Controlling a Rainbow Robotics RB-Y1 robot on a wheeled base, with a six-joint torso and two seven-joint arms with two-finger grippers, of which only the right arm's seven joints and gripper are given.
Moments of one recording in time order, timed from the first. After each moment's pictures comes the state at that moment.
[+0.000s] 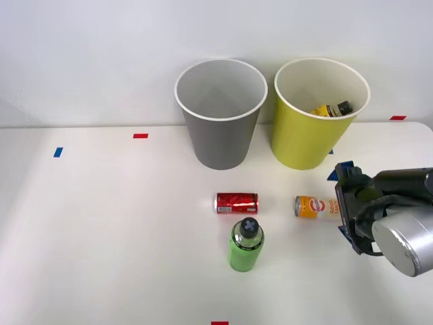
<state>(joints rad) -0.07 -0.47 0.17 -2.25 -0.23 1.49 -0.25</state>
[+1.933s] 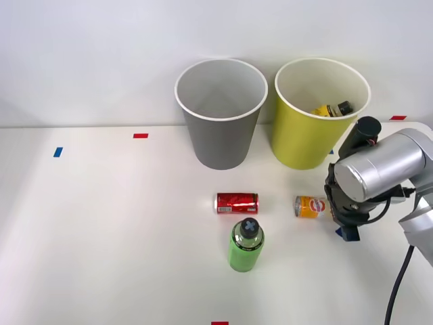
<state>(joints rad) -0.42 -0.51 0.29 -1.74 -0.36 1.63 -0.41</state>
